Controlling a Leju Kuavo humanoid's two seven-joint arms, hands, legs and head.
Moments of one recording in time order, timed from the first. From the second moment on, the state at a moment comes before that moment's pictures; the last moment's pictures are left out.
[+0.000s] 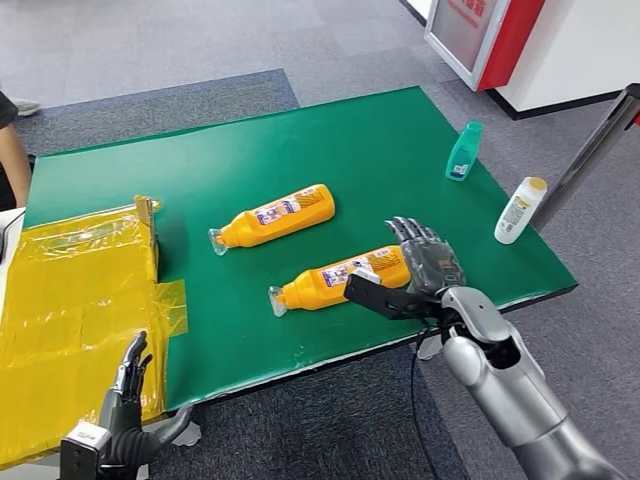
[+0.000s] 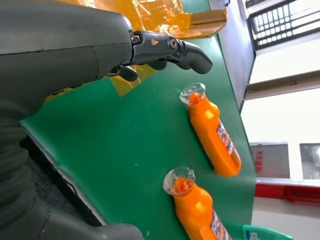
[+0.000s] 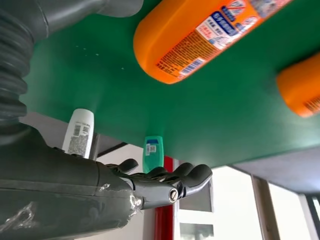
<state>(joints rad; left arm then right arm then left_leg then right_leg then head) 0.25 -0.11 -0.05 -1.48 -0.34 -0.08 -0.52 -0.29 -0.23 0.29 -1.48 0.90 0.17 0.22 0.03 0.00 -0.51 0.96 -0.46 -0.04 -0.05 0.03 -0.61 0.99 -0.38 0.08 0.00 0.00</state>
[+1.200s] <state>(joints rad) 0.17 -0.06 -0.14 -1.37 -0.33 -0.07 -0.55 -0.60 -0.19 0.52 -0.86 0.85 0.22 0.19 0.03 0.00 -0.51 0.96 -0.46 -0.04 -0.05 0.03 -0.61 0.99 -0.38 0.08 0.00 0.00</state>
